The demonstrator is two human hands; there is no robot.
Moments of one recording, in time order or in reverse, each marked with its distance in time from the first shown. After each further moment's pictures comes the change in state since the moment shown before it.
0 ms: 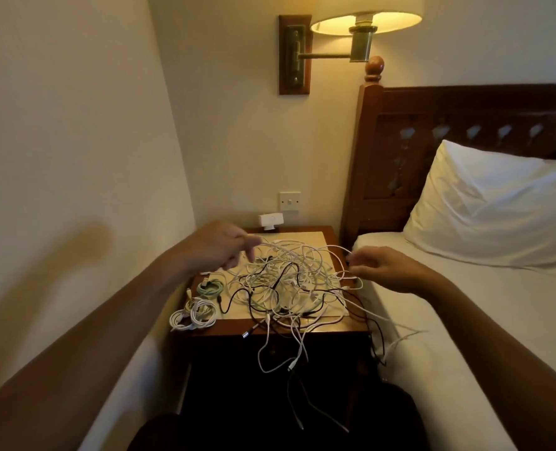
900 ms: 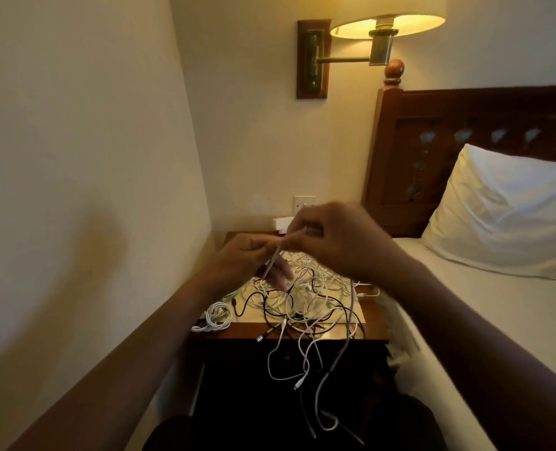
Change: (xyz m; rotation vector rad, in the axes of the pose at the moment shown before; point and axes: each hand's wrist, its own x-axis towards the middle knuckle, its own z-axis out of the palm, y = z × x) left_hand -0.021 0.003 0.026 -0.509 -0.009 0.219; right_hand -0.036 -0.179 0.004 -0.075 0.260 -0.512
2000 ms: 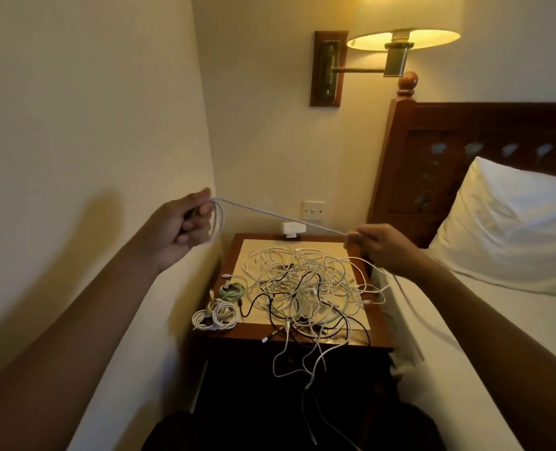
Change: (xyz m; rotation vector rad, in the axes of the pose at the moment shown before) left_hand -0.019 0.004 -0.107 -0.586 0.253 -0.057; right_hand 0.005 0.138 0.009 0.206 -0.049 0.290
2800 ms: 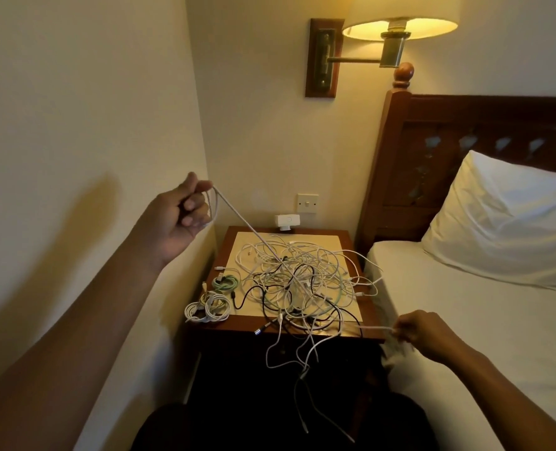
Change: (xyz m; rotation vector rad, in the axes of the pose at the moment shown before) left_hand 0.008 -0.012 0.012 -0.148 0.097 0.095; right_hand -0.110 0.150 0.037 -0.433 -0.248 0.378
